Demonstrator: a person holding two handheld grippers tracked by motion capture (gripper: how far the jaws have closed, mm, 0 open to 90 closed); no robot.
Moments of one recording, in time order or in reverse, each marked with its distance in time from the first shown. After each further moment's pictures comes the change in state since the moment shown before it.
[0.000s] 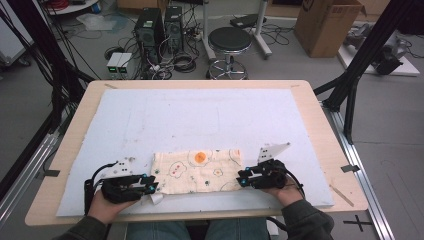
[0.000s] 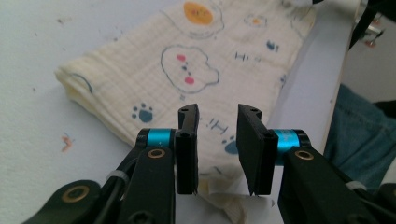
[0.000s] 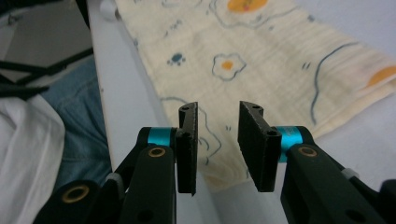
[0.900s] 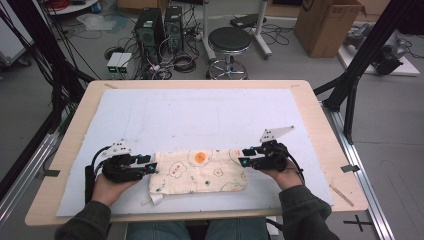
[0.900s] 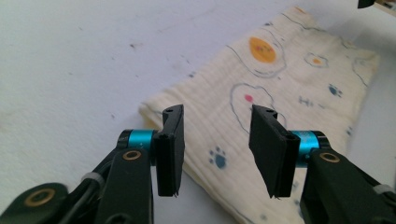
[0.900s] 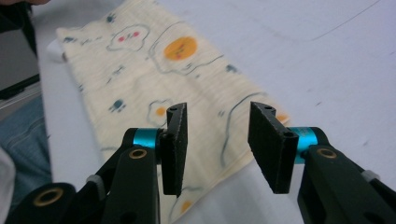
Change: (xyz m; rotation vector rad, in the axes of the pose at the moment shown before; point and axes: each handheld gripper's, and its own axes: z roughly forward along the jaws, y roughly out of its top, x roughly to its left) left arm 0.042 0.032 0.005 -0.109 0.116 -0.134; right arm -0.030 0.037 -0.017 -0.071 -0.148 0.048
